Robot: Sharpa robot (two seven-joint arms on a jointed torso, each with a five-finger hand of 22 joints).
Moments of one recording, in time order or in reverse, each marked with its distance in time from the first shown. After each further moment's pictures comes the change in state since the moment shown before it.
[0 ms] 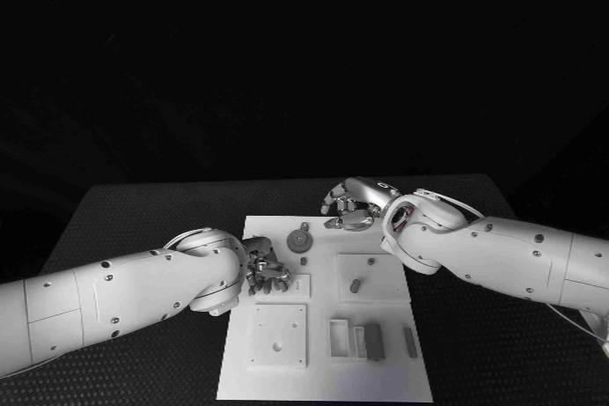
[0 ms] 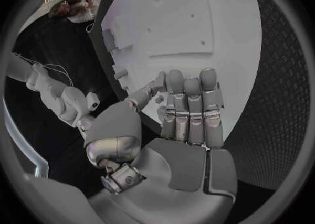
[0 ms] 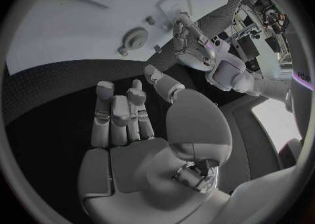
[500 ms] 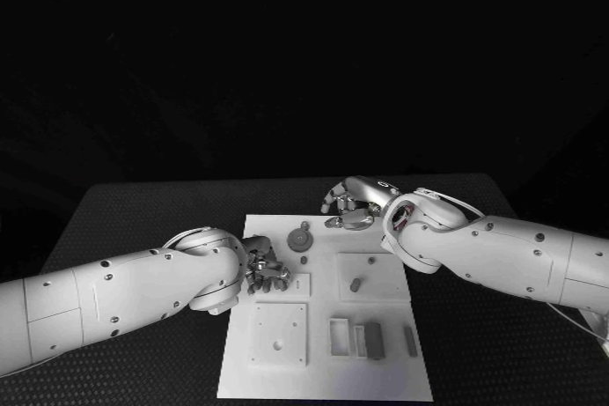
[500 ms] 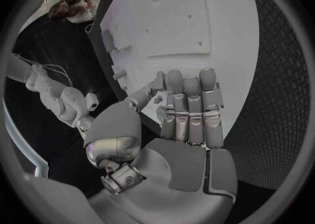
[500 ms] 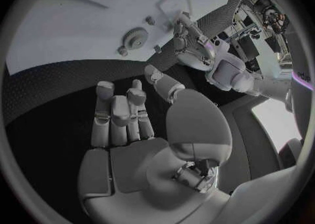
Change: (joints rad) left arm 0.000 -0.002 -0.001 0.000 -0.004 0.000 -0.004; left_hand -0.004 -0.017 -0.009 0.020 -0.004 0.005 -0.002 0.000 0.005 0.000 -0.003 0.004 -0.004 -0.005 0.002 0.004 -0.008 0.007 0.000 0.000 -0.004 0.000; right arm 0.000 -0.001 0.000 0.001 0.000 0.000 0.000; right_hand 0.000 0.000 0.000 0.000 0.000 -0.002 0.002 0.000 0.001 0.000 0.000 0.000 0.000 0.001 0.001 0.000 0.000 0.000 0.000 0.000 0.000 0.000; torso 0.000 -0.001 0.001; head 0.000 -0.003
